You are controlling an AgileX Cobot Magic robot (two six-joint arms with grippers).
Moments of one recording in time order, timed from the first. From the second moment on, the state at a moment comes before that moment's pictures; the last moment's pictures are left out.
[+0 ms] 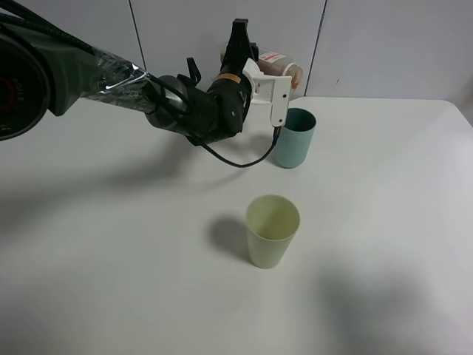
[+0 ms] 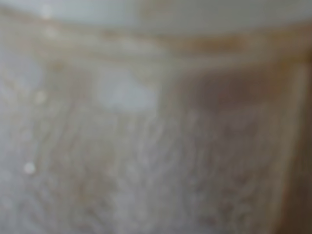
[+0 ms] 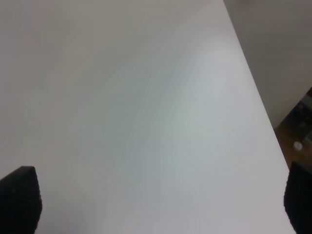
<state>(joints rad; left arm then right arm) -0.72 2.33 -1.52 -0.70 -0.90 2.03 -0.05 0.00 -0.50 -0.08 1.06 0.02</state>
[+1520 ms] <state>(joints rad) -0.72 2.33 -1.51 -0.66 -0.99 2.09 -0.05 0.00 -0.50 -0.08 1.06 0.02</state>
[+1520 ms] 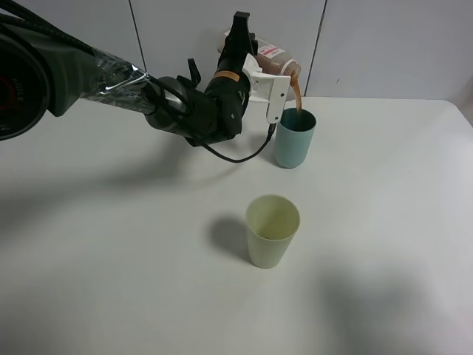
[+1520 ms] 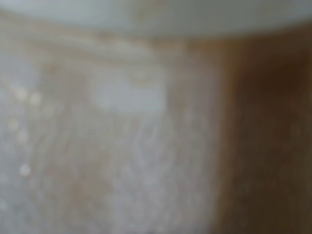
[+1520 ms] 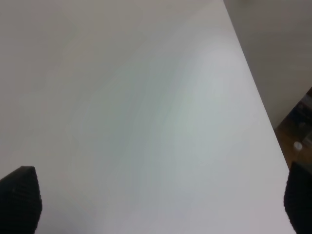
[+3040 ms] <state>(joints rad) -0.72 2.33 -1.51 -0.63 -1.00 2.21 -0.05 0.00 -0.50 -0.08 1.06 0.02</state>
